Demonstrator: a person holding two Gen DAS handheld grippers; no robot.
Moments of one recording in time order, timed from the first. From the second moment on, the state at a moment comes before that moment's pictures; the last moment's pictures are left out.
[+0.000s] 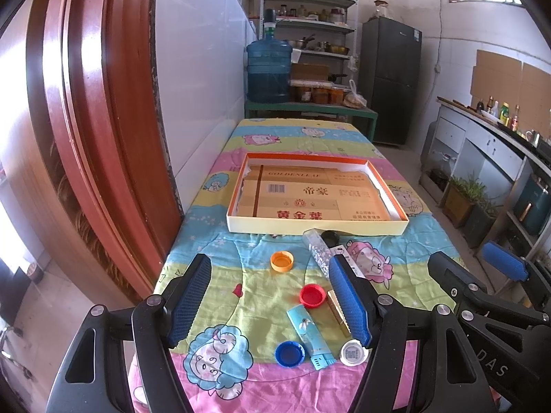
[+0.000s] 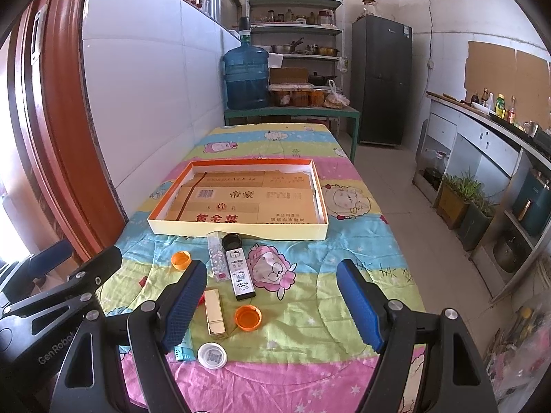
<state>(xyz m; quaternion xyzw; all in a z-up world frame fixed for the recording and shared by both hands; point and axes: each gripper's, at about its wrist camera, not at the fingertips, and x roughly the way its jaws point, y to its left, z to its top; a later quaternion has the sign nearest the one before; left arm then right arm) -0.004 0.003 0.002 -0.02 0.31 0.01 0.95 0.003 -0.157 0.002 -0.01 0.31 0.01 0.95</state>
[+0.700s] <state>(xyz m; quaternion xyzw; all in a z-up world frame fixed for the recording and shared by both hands) -0.004 0.002 0.001 -0.02 0.32 0.01 0.95 0.006 -0.156 -0.001 0.00 0.32 0.02 0.95</state>
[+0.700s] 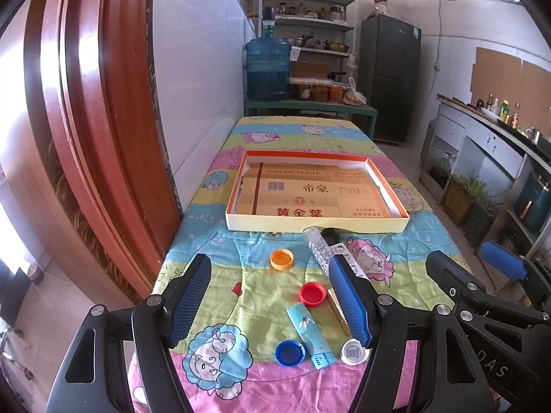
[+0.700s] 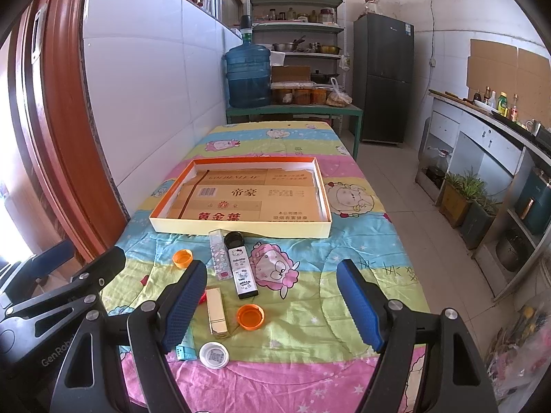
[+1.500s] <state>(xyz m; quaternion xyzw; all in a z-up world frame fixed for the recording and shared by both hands) -0.004 0.002 -0.002 -0.02 0.32 0.01 0.95 0.008 -0.155 -0.002 0.00 0.32 0.02 0.95</state>
